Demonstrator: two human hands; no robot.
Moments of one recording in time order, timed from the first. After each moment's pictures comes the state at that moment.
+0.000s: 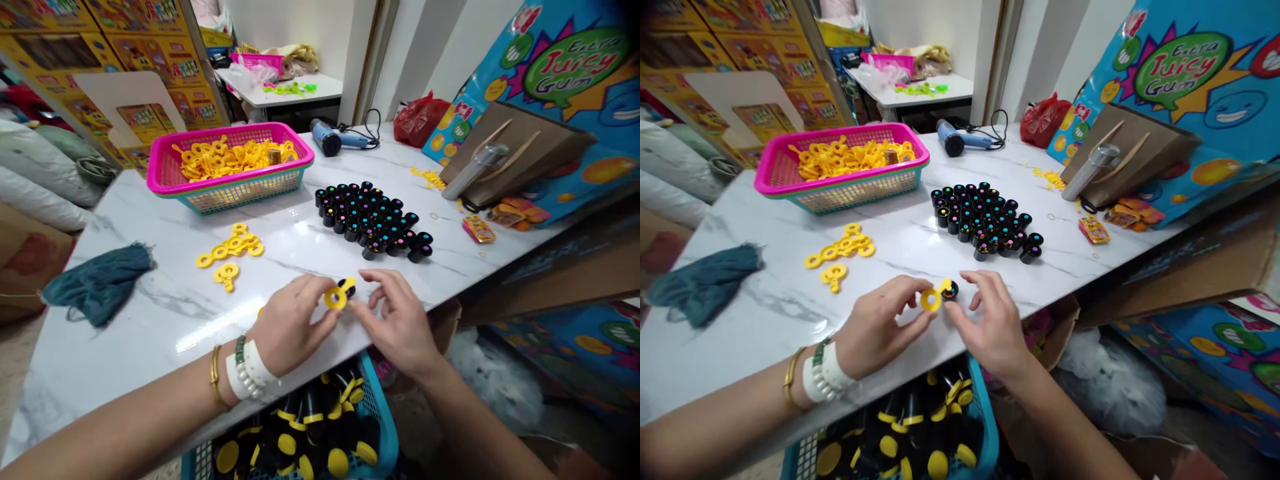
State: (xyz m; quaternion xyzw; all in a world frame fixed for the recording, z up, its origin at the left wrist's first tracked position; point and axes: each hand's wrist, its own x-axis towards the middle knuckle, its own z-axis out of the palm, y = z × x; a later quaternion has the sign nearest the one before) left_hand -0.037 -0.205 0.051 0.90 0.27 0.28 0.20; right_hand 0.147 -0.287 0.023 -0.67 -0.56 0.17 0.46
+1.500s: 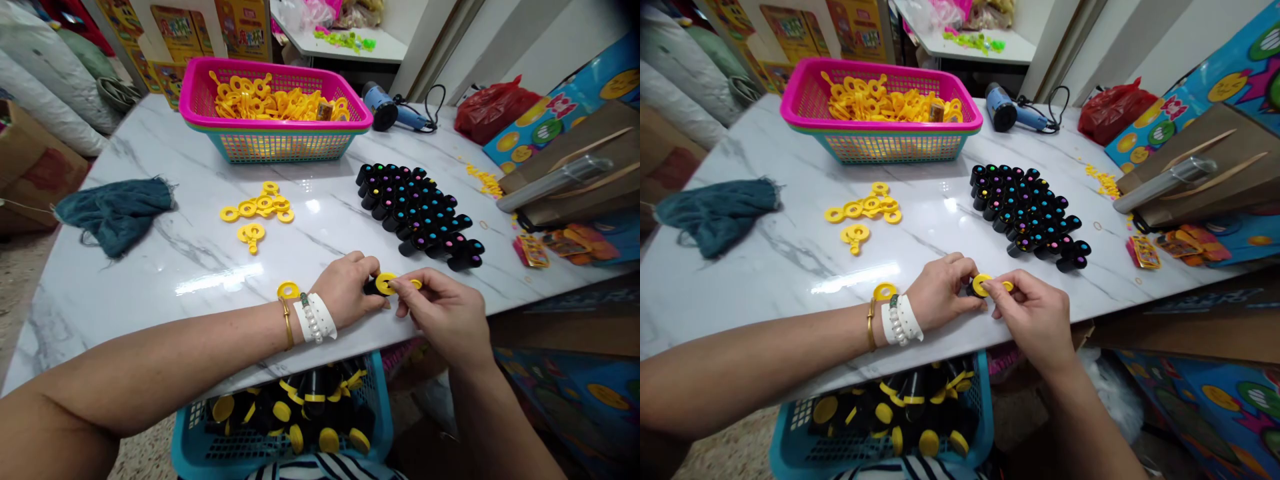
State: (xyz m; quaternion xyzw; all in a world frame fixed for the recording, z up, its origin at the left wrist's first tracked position) left_hand 0.006 -0.191 0.013 0.83 0.36 0.23 0.37; right_hand 0.165 -0.268 0.033 -0.70 -0.55 0.26 0.38
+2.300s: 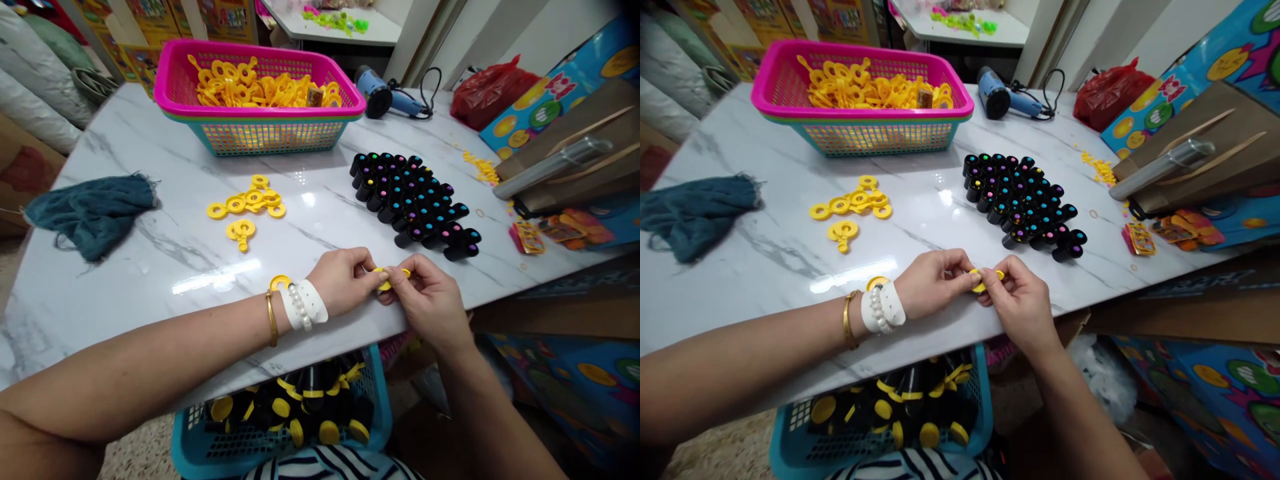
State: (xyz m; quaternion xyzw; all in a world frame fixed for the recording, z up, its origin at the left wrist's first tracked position) left_hand 0.004 -0.184 0.024 0.74 0.38 0.19 0.52; right_hand 0.161 -0.262 0.020 -0.68 -0.49 0.34 0.43
